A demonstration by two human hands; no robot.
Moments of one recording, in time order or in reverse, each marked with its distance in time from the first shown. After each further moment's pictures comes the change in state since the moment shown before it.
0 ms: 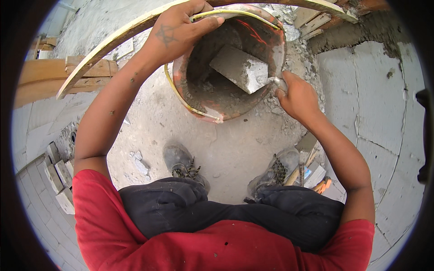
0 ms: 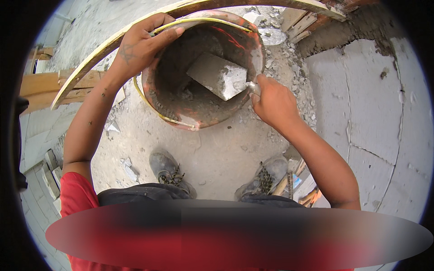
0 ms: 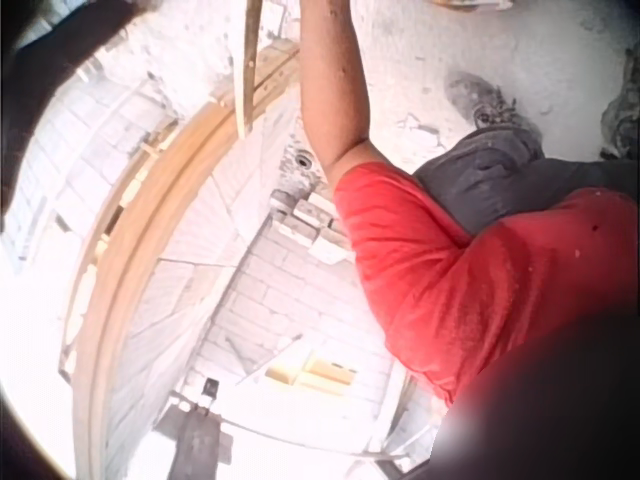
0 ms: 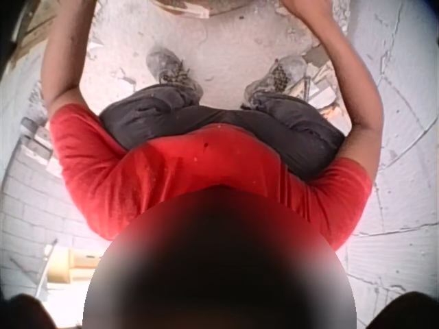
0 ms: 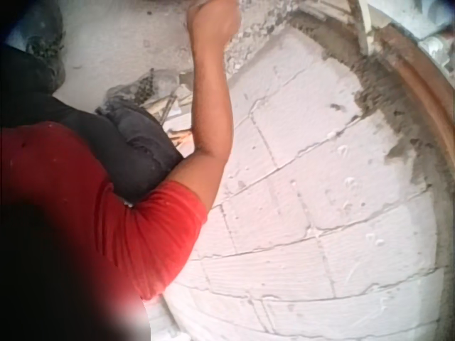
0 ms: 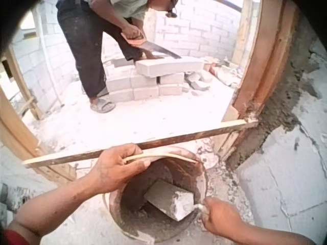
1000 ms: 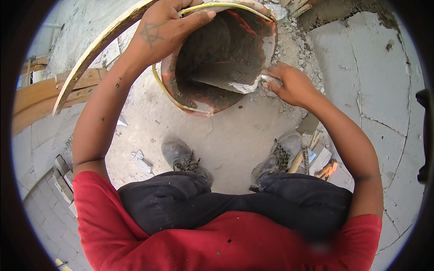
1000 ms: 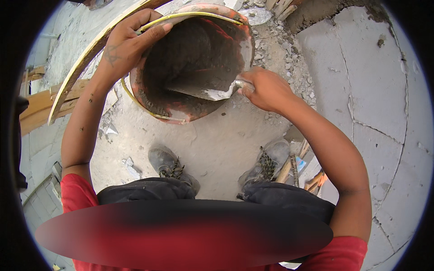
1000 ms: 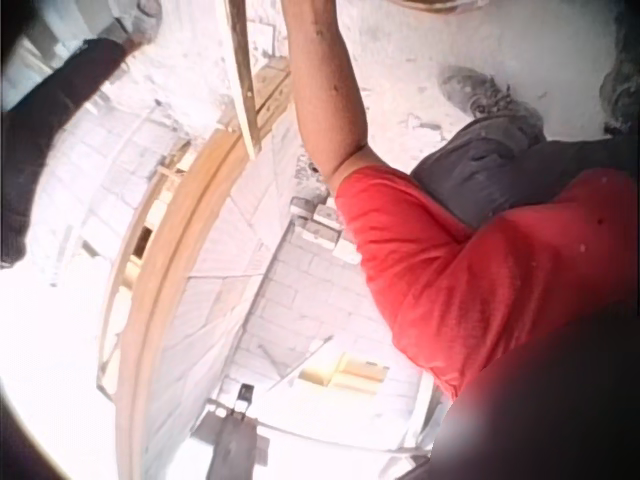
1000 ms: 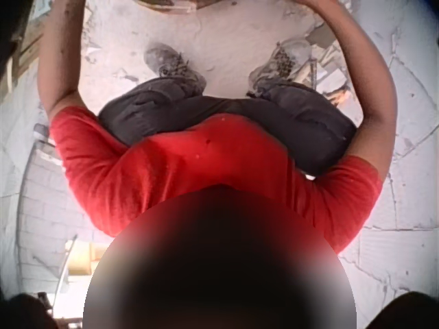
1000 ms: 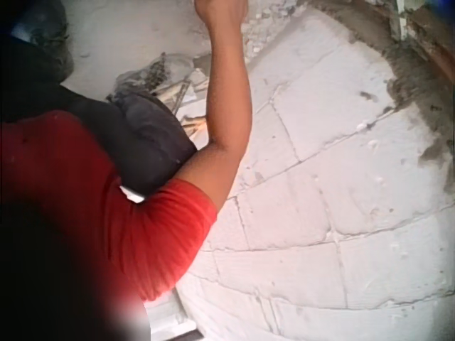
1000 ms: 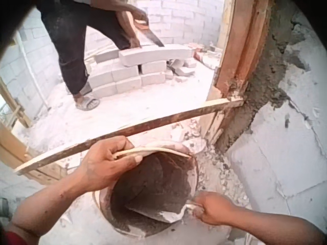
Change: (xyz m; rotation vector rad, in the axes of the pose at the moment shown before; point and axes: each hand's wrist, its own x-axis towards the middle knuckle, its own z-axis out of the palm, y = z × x) left_hand 0.007 0.025 0.018 -0.007 -0.157 0.018; right_hand -0.011 0.028 0.006 0.125 -0.166 -0.158
